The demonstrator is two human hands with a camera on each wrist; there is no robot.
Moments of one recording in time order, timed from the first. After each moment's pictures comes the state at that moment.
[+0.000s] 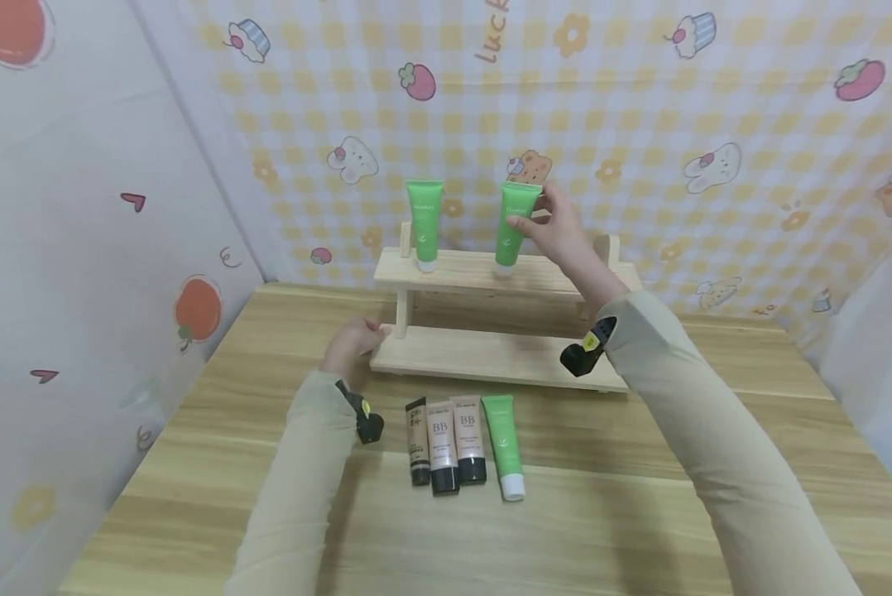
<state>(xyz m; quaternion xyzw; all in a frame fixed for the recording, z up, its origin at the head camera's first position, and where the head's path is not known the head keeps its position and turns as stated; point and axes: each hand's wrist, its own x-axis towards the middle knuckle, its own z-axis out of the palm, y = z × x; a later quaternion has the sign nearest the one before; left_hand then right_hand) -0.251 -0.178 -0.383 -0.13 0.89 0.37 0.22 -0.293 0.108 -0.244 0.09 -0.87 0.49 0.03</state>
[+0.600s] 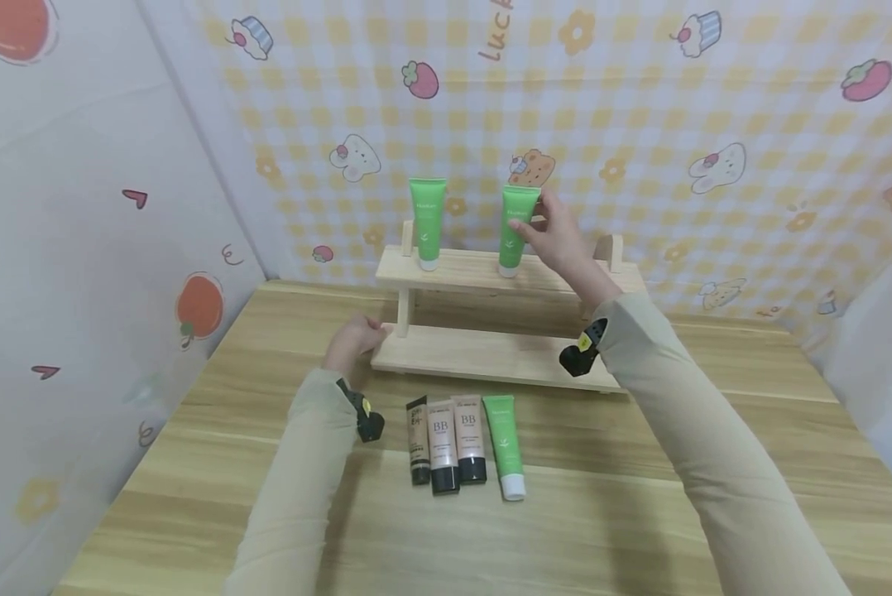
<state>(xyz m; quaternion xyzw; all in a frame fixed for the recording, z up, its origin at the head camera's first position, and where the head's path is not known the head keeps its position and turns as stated) -0.251 -0.177 -0.380 -0.13 0.89 0.37 0.23 -0.307 0.110 -0.262 0.12 -0.87 0.47 0.03</state>
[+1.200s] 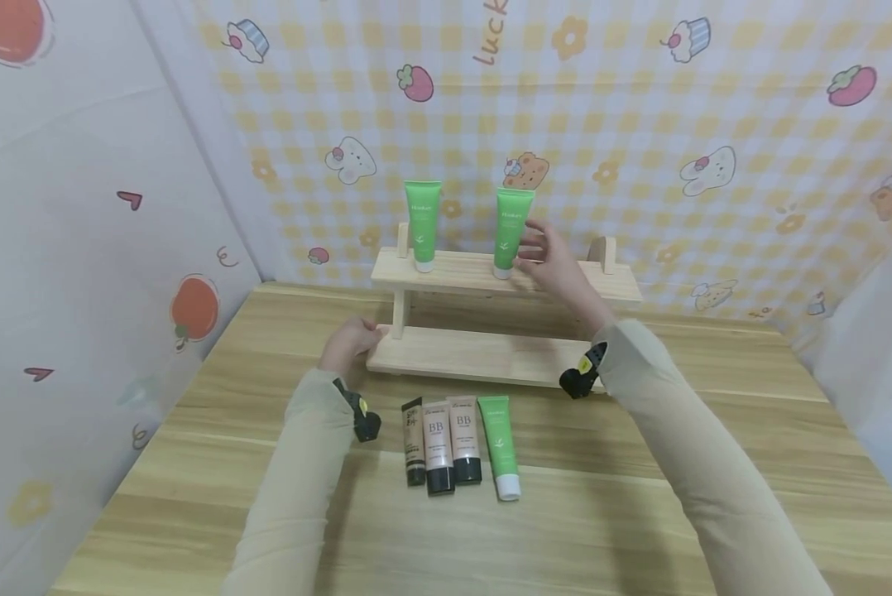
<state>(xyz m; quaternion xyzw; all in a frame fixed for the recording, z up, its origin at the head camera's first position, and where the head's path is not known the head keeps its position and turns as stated) -0.250 -0.176 -0.379 -0.15 0.89 0.37 0.22 -0.296 0.125 -0.295 0.13 -0.85 0.51 -0.02</state>
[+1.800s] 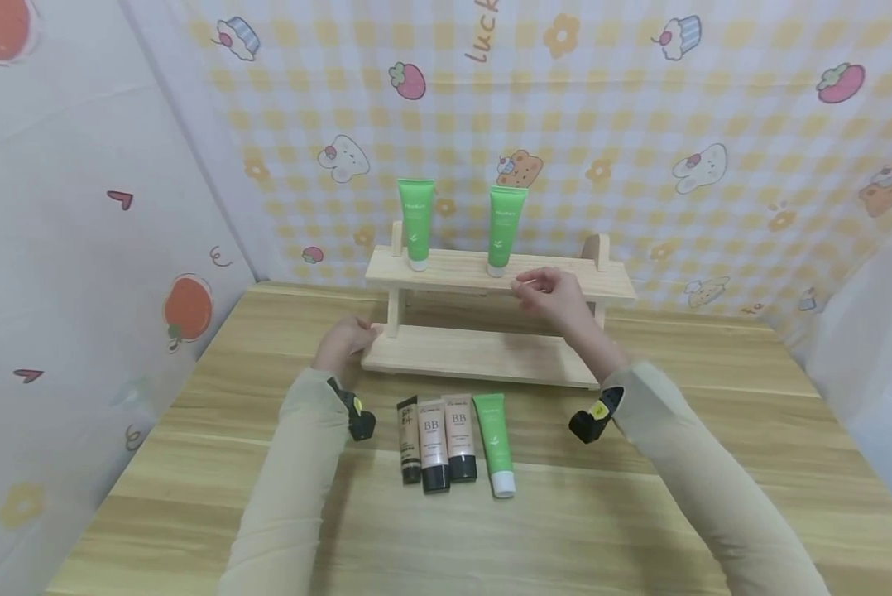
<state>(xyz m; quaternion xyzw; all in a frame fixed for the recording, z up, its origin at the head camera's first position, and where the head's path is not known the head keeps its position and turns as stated) -0.253 -0.175 -0.380 -0.15 0.90 0.35 0.22 -0.255 0.136 -0.318 0.05 -0.84 0.54 -0.03</state>
